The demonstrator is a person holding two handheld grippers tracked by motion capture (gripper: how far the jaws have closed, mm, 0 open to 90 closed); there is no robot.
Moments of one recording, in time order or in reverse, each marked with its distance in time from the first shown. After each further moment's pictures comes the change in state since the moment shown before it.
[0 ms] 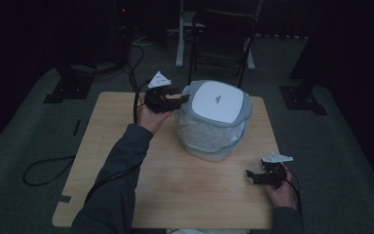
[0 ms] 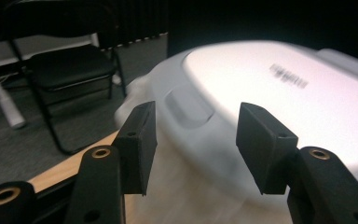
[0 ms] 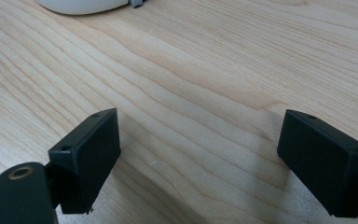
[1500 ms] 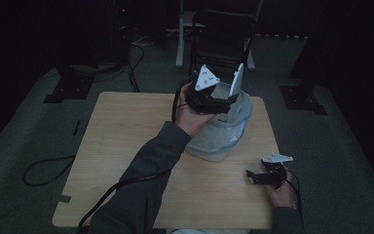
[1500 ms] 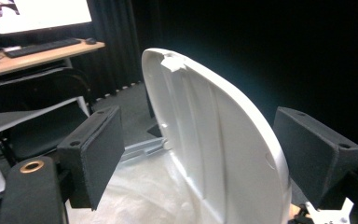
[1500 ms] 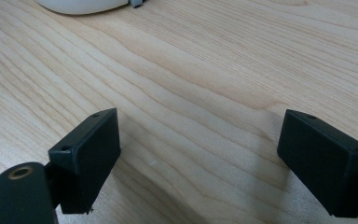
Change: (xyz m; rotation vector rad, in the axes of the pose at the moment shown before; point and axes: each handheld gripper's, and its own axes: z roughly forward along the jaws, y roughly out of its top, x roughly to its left) left arm -0.119 0.075 0.027 -0.164 -0.038 0.141; right arm 0.000 0.000 0.000 0.001 0.000 -0.001
